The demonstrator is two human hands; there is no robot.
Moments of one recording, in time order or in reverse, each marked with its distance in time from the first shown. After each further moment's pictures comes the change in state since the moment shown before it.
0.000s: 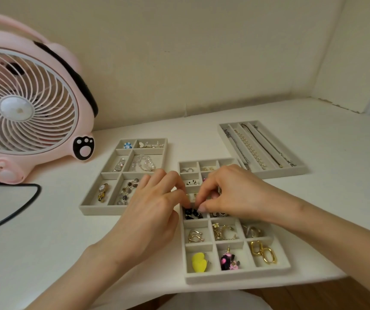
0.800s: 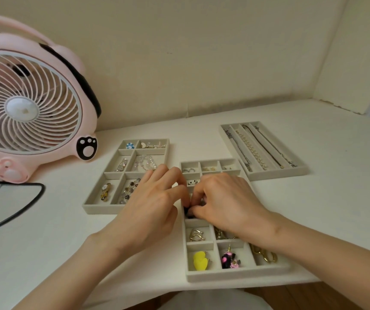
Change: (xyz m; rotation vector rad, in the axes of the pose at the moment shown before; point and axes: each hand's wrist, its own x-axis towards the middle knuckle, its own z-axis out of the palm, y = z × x) left_hand 0.006 -0.009 -0.002 0.029 -0.047 0.061; right_hand -0.001 -0.013 0.026 -0.192 0.213 -0.030
